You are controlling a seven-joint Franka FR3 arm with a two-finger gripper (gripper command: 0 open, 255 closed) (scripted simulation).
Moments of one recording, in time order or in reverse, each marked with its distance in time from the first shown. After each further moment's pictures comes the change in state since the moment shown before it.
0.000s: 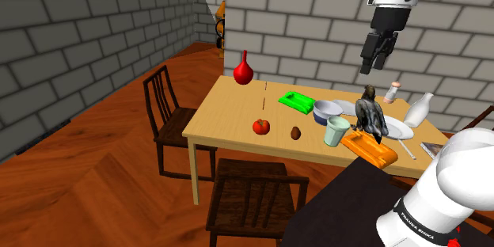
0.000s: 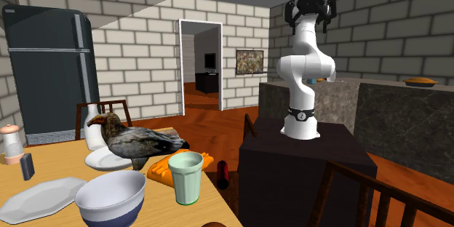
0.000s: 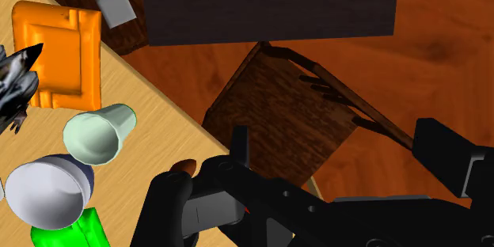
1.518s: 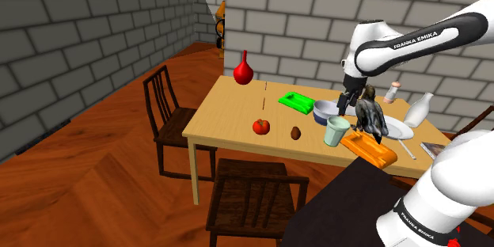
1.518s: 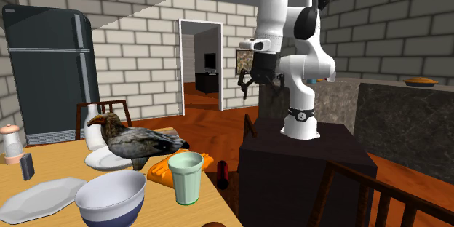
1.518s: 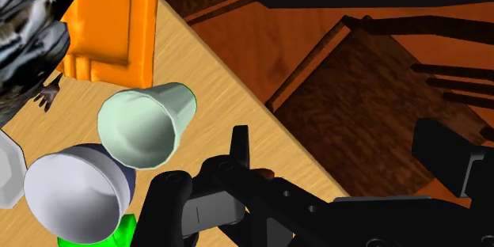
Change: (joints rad) arm -0.118 0.331 -0.204 -0.350 -0.292 0.732 -0.177
